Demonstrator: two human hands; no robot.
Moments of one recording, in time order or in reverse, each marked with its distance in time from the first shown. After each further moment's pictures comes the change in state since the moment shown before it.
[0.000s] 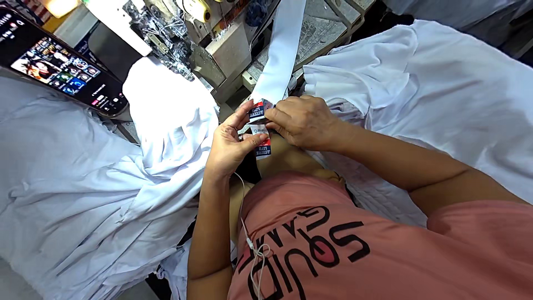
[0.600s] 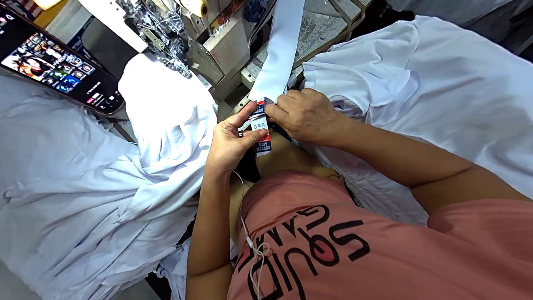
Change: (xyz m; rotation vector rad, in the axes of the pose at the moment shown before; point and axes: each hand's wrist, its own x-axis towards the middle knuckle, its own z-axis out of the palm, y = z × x) left_hand 0.002 0.000 0.005 0.000 0.047 -0.053; right_hand -0.002 0.007 0.003 -0.142 -0.066 -0.019
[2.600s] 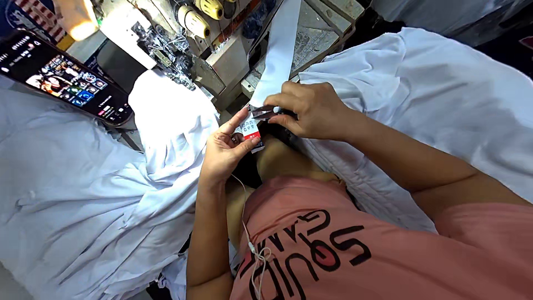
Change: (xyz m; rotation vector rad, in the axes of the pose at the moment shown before) left_hand -0.011 0.008 -0.014 0.049 -0.085 0.133; right_hand 0.011 0.014 -0.029 0.273 -0.033 0.155
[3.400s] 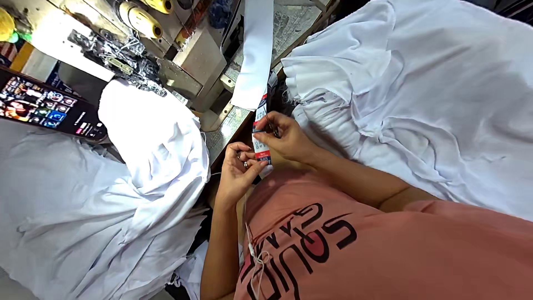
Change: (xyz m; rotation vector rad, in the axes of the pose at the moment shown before) left_hand -0.037 -0.046 0.030 -0.044 0.028 -0.170; right_hand -0.048 -0.040 0.081 1.019 0.375 0.508
